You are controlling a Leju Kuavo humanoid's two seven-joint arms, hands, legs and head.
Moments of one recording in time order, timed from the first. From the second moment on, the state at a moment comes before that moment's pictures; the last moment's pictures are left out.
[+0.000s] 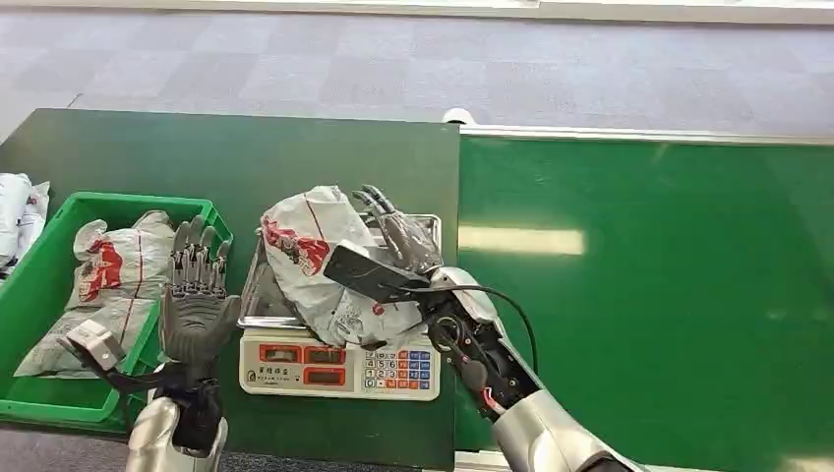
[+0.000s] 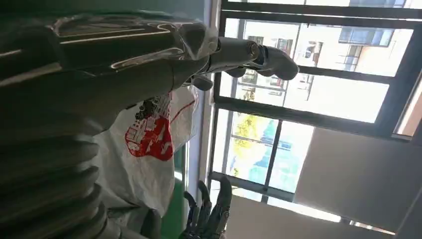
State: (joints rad) left arm -0.09 -0.19 0.08 -1.48 0.21 -0.24 -0.56; right arm -0.66 0.30 0.59 -0.74 0.71 -0.05 -0.13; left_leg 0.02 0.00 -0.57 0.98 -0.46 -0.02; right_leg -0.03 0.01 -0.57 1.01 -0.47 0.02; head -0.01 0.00
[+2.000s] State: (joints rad) left arm -0.43 -0.22 -0.41 -0.97 -0.94 0.28 0.00; right arm -0.21 0.19 0.62 -1.49 0.27 -0.48 -0.62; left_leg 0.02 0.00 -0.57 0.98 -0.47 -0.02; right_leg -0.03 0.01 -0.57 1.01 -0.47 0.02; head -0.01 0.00
